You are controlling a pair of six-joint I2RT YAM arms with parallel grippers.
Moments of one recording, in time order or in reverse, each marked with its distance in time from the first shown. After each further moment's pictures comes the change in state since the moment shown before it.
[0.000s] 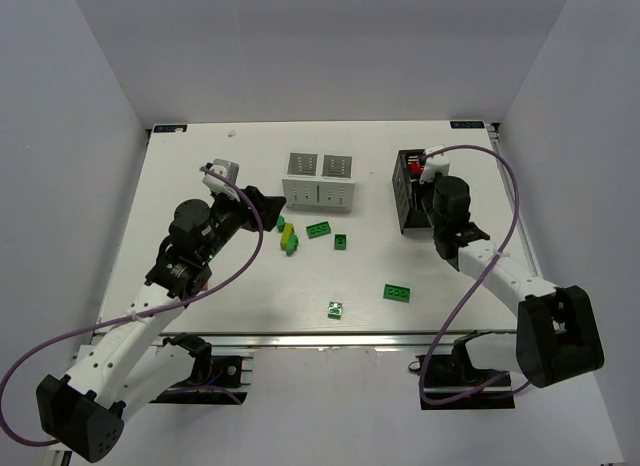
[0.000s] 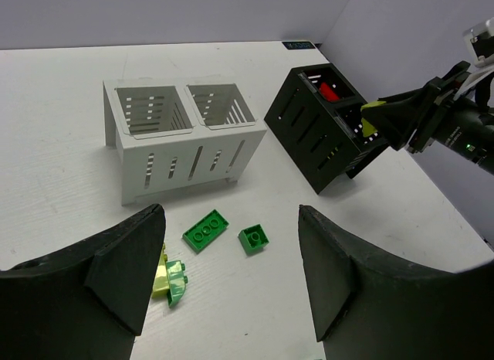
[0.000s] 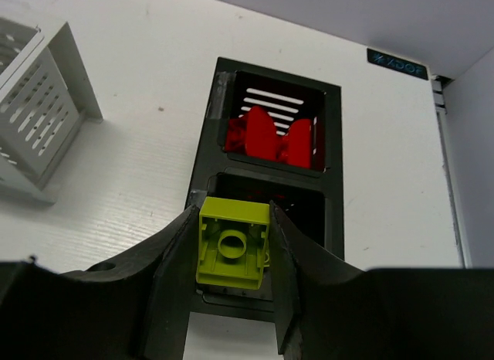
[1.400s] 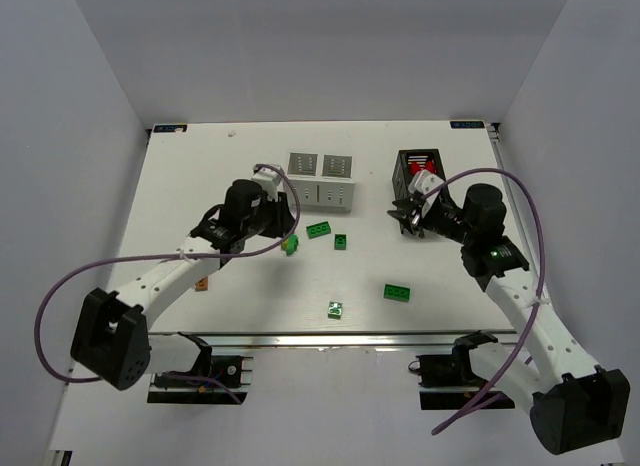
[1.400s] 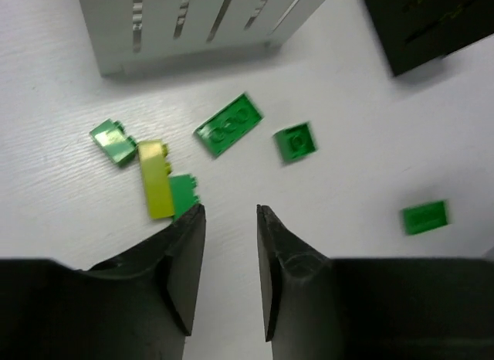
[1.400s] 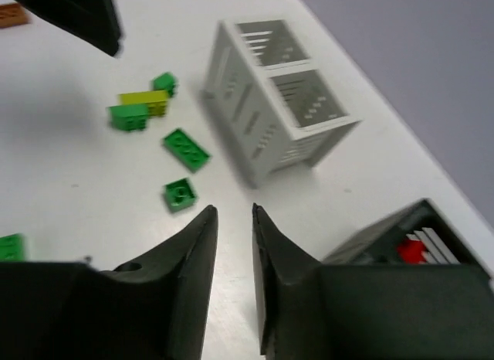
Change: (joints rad) left arm -0.024 0.392 0.102 -0.180 0.039 0.006; right arm -0.049 -0.348 0.054 -0.401 -0.874 -0.263
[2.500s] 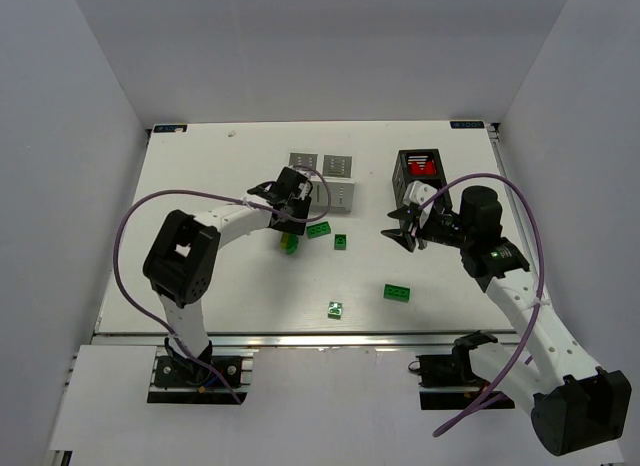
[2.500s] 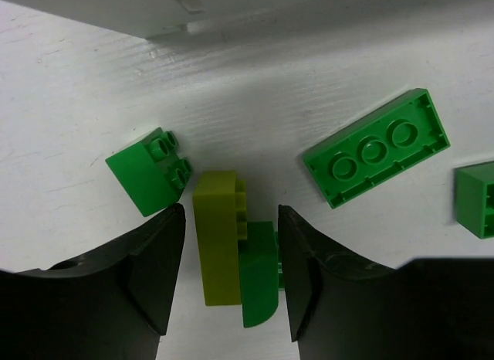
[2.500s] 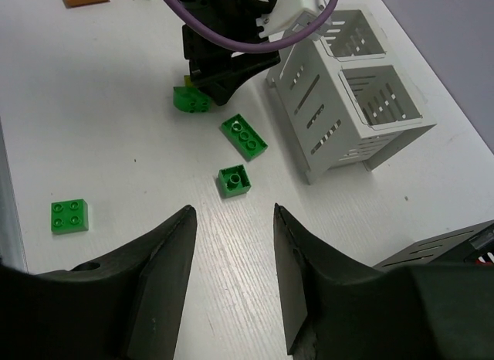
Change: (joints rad) left arm -0.061 0.600 0.388 -0.296 -0.294 0.080; right arm 0.011 0.001 0.008 -0.148 -0.153 -0.065
